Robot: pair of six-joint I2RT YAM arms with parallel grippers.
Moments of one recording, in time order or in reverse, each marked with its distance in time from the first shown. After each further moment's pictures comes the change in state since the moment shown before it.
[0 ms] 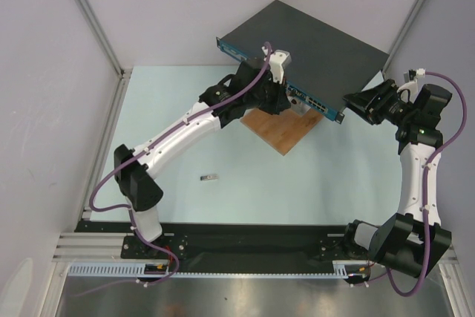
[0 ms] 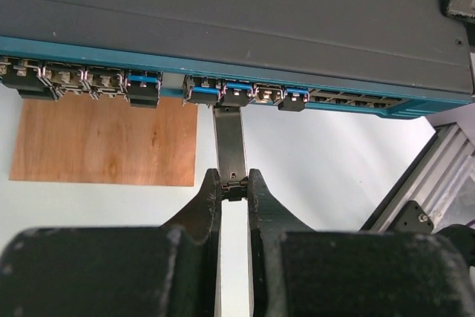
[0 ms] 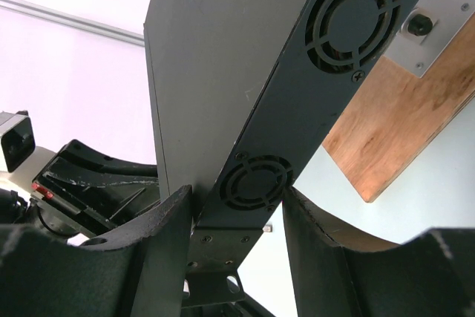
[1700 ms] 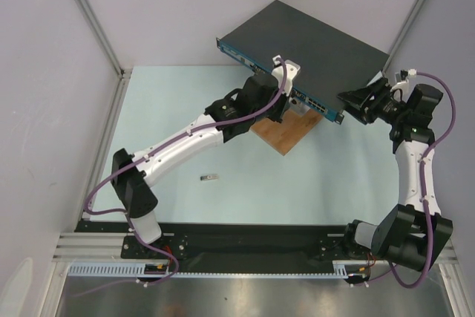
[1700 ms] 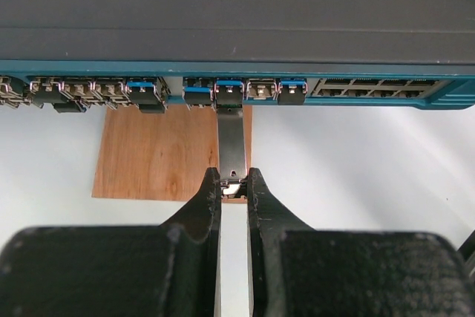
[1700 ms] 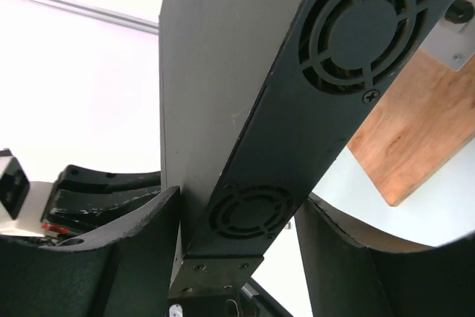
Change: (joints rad) left arm -0.089 -0.059 -0.125 0.130 -0.233 0.203; right arm 0.031 0.041 -0.050 0.127 -0.040 0.084
